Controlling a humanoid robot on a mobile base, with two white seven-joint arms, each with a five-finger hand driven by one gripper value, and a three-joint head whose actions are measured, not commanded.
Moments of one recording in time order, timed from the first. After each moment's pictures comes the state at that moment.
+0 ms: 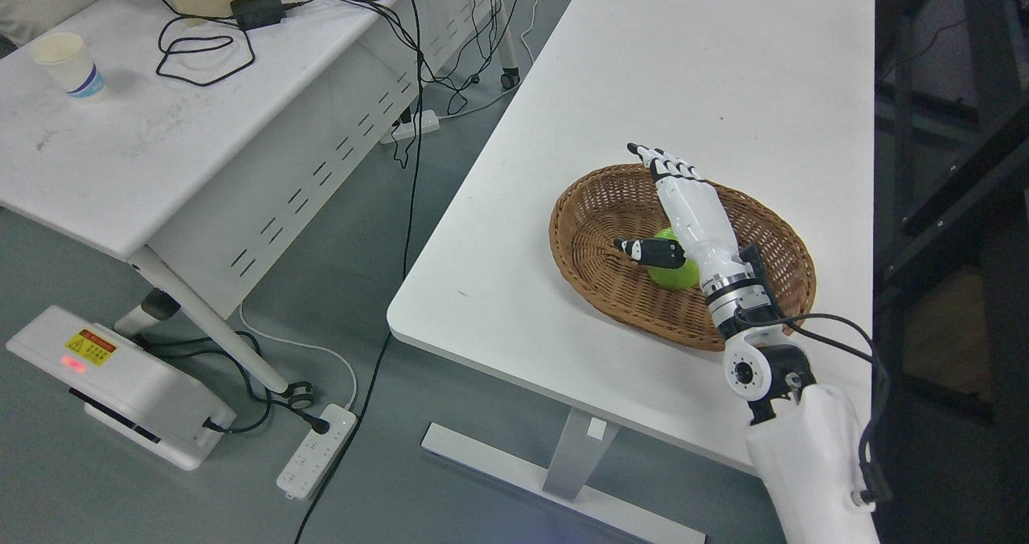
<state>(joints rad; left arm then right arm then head) 0.00 0.00 0.10 -0.04 -0.07 -0.01 -0.18 -0.29 -0.16 0.24 -1.42 0.89 -0.16 0.02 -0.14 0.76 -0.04</state>
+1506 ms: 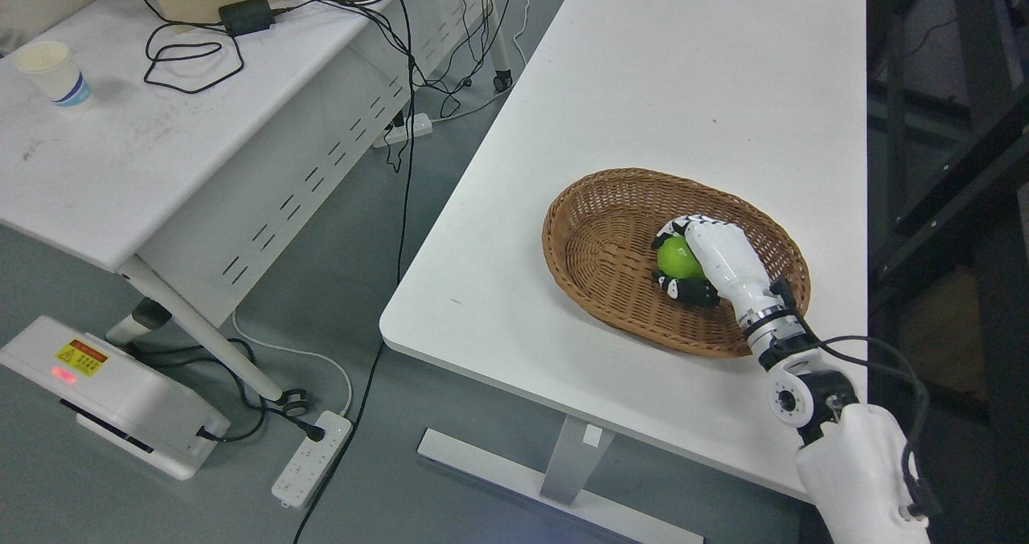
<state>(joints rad) 0.00 0.00 0.10 -0.04 -0.07 -0.01 -0.18 -0.26 -0.30 0.25 -1.33 0.88 -0.24 0.03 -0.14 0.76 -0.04</state>
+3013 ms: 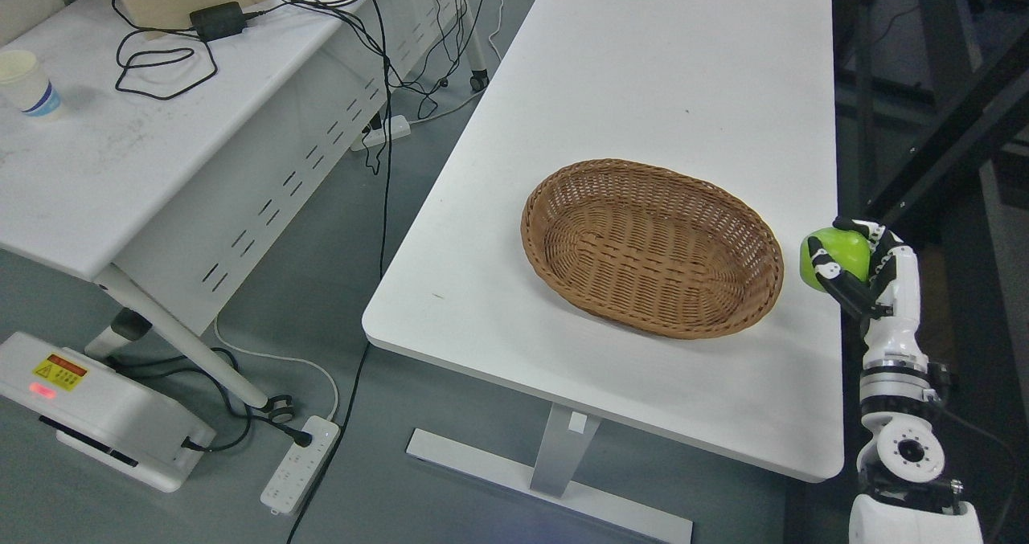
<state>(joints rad) 0.00 0.00 0.10 -0.04 -0.07 -0.01 -0.18 -0.04 -0.18 -0.17 -1.53 0.01 -0.07 -0.06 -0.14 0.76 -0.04</state>
